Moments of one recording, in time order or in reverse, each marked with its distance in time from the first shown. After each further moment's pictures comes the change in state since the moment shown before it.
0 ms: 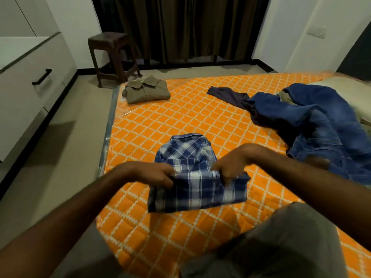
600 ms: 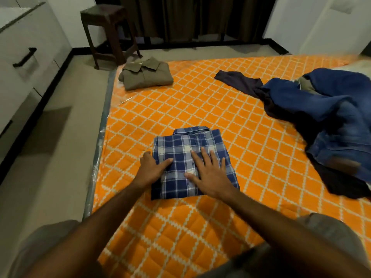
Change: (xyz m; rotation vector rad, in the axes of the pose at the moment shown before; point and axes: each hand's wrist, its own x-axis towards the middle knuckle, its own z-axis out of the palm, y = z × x) left_hand 0.106 -0.120 0.022 -0.557 0.879 -0.360; right_hand 0.168 0.027 0.057 0.095 0.938 0.202
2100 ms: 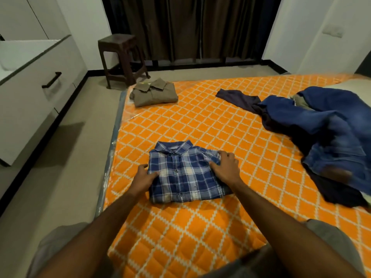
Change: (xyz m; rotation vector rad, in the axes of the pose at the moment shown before) left_hand -0.026 -0.014 -0.030 -0.308 0.005 -0.068; right_hand 0.019 0.034 -0.036 0.423 0.193 0.360
